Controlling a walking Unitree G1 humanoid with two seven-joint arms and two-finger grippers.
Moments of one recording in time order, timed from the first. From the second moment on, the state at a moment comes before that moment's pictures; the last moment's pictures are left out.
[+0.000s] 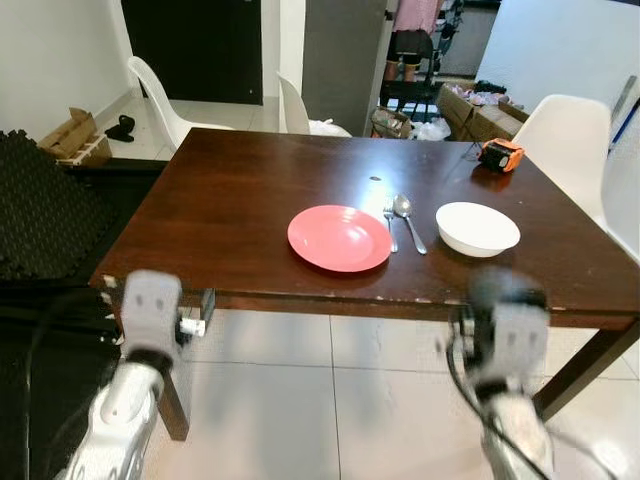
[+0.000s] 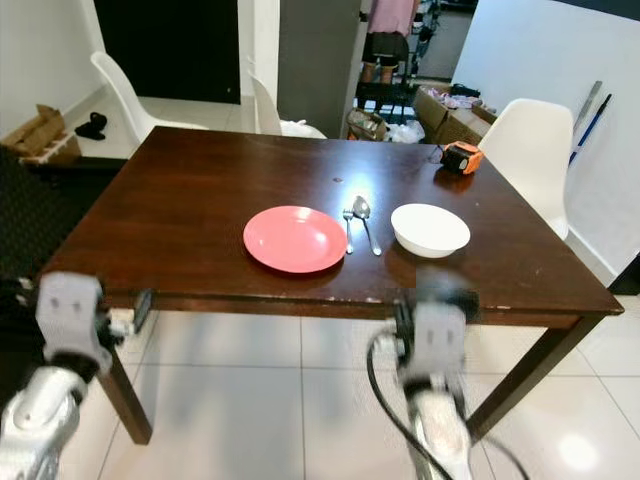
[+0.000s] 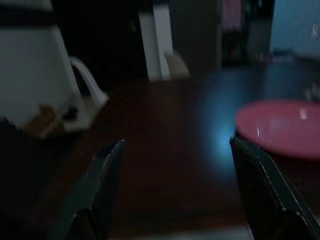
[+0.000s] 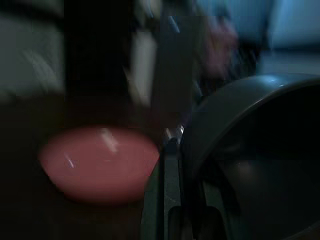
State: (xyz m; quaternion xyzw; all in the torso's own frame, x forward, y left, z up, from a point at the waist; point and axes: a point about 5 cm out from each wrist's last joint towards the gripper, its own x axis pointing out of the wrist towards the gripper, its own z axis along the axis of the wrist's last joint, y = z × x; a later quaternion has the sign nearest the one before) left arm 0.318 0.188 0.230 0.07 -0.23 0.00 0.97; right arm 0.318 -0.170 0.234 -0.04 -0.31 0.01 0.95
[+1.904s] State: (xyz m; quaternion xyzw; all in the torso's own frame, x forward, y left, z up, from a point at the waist) left arm 0.293 0.109 0.243 0.06 -0.19 -0.21 0.96; right arm 0.305 -0.294 0.233 -0.25 -0.05 -0.14 0.96
